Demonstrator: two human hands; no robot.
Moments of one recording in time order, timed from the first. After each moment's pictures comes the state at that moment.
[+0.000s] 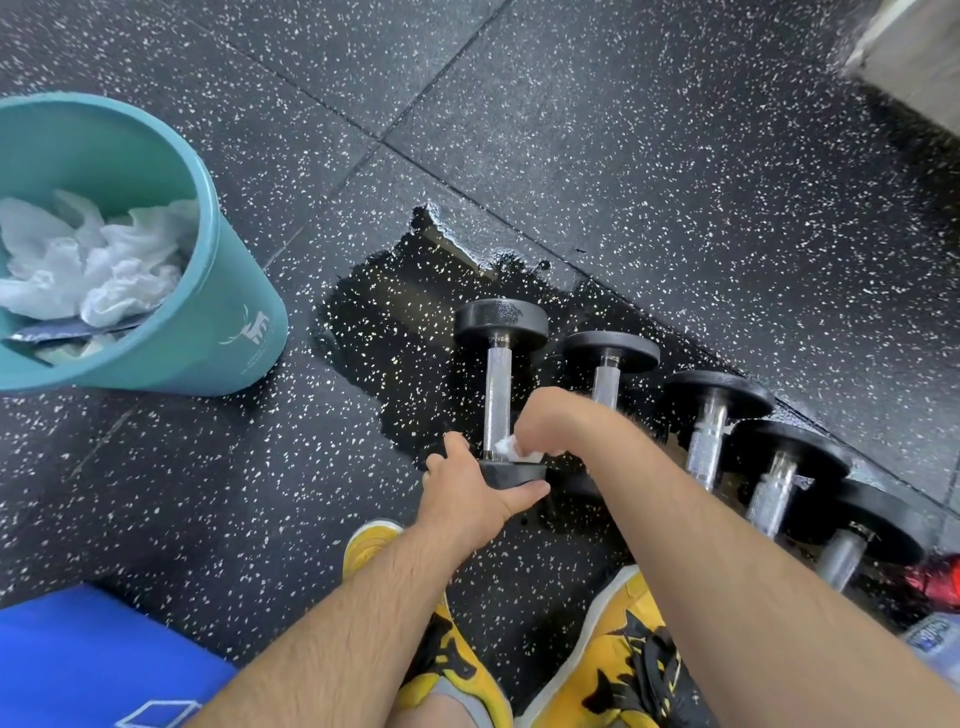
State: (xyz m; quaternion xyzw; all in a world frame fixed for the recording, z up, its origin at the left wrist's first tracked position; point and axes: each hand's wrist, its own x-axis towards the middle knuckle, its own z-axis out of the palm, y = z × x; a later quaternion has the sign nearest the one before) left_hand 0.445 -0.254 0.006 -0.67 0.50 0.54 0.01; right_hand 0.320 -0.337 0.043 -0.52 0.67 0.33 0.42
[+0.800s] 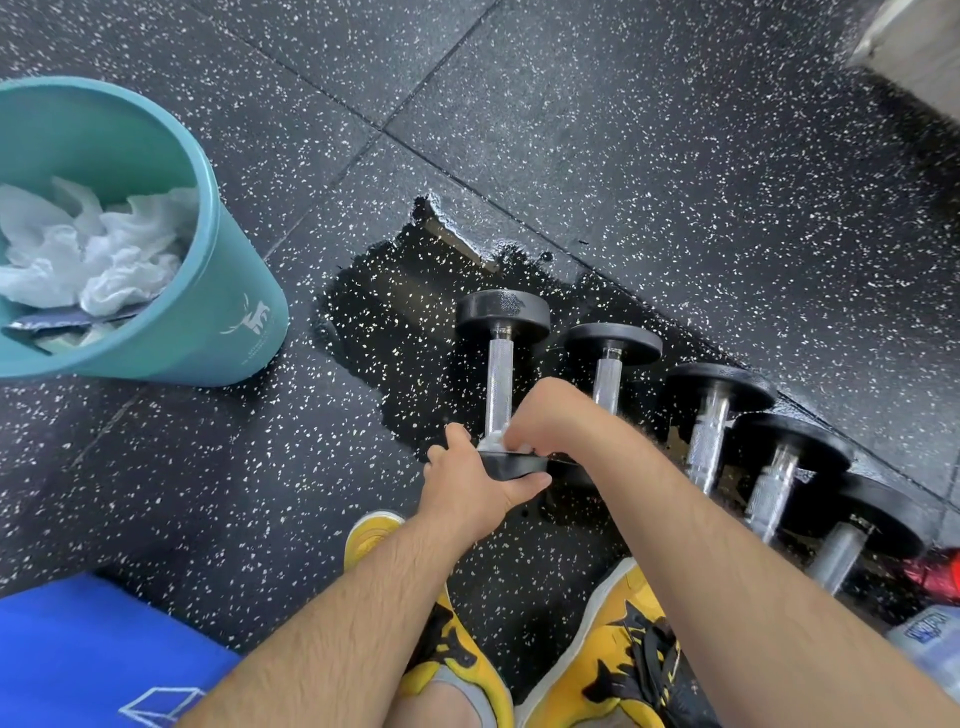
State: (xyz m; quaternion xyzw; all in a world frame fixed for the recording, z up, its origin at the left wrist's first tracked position) left_hand 0.444 -0.253 0.006 -0.68 0.50 0.54 0.02; right_hand 0.323 -0.328 0.041 -0.51 0.69 0.31 0.41
